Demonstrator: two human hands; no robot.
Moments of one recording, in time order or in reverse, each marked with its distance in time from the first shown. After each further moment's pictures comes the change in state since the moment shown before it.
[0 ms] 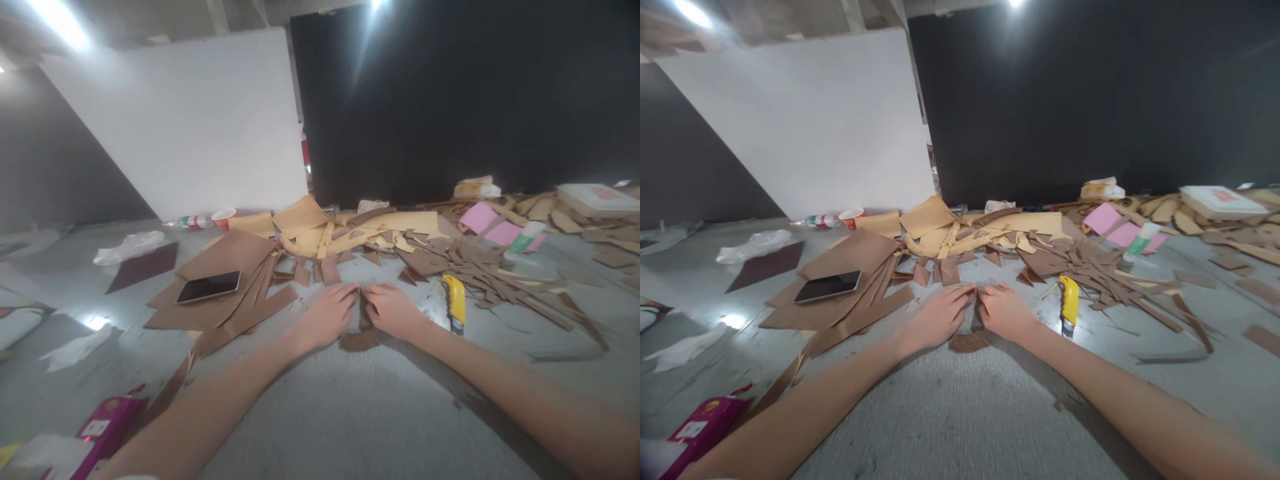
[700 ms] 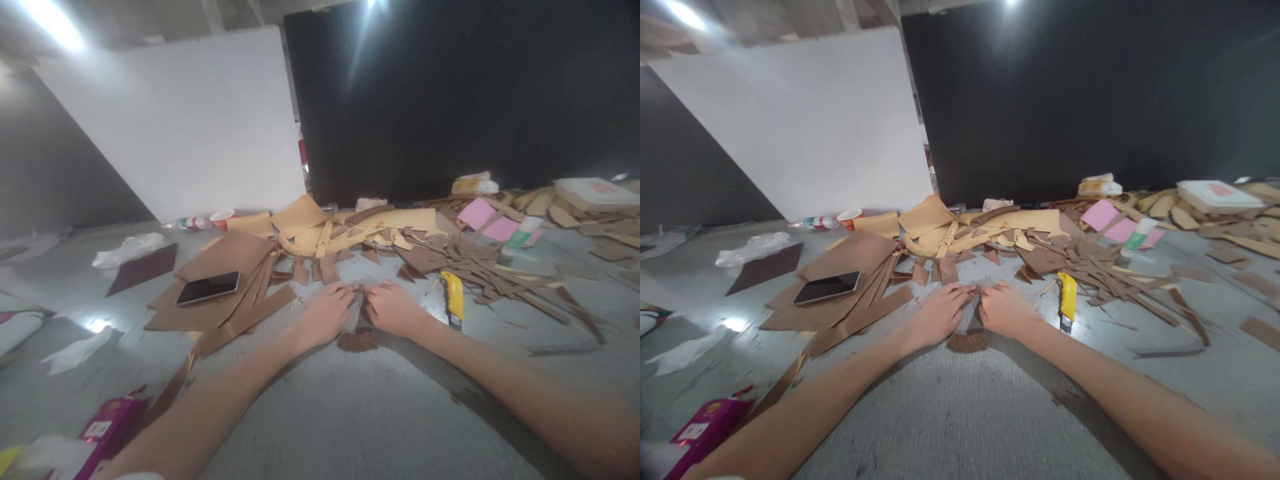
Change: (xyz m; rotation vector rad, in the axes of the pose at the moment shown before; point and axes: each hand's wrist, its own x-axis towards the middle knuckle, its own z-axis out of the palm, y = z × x) left_hand 0.002 0.003 -0.010 -0.010 -0.071 0.013; right_hand -0.001 -0.001 -0.003 -0.102 -0.010 -0.052
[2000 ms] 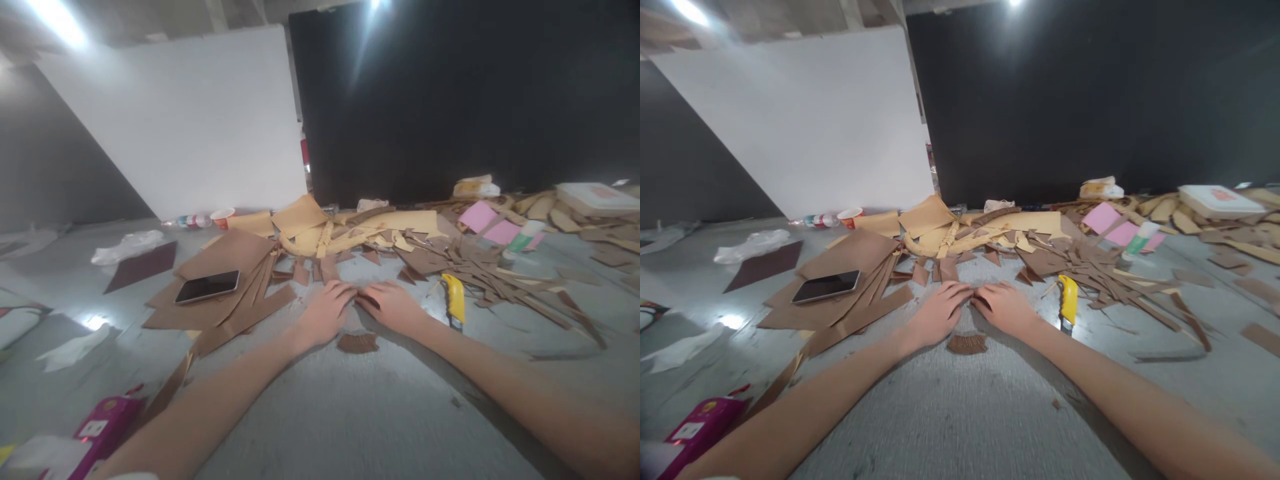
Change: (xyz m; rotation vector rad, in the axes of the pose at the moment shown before) left_hand -0.004 -0.011 0.017 -0.120 0.146 -0.036; right_hand -0.001 0.013 0.015 0.200 0.171 0.004
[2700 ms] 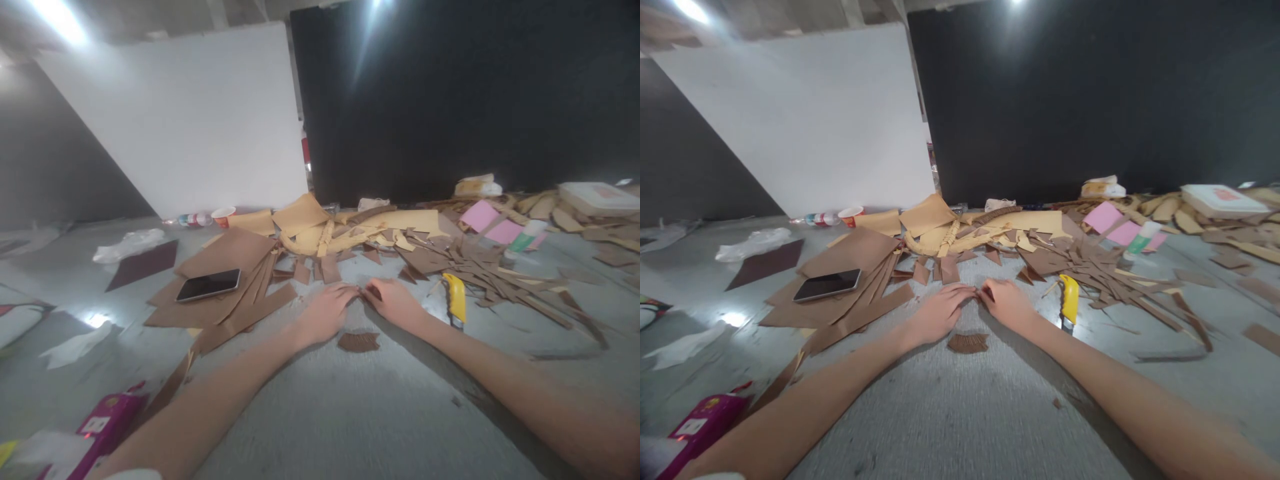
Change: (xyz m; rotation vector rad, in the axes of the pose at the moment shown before) left_hand 0.006 0.008 -0.012 -0.042 -0.097 -0.042; right_hand 0.008 0.004 0.000 0.179 -0.071 0.308
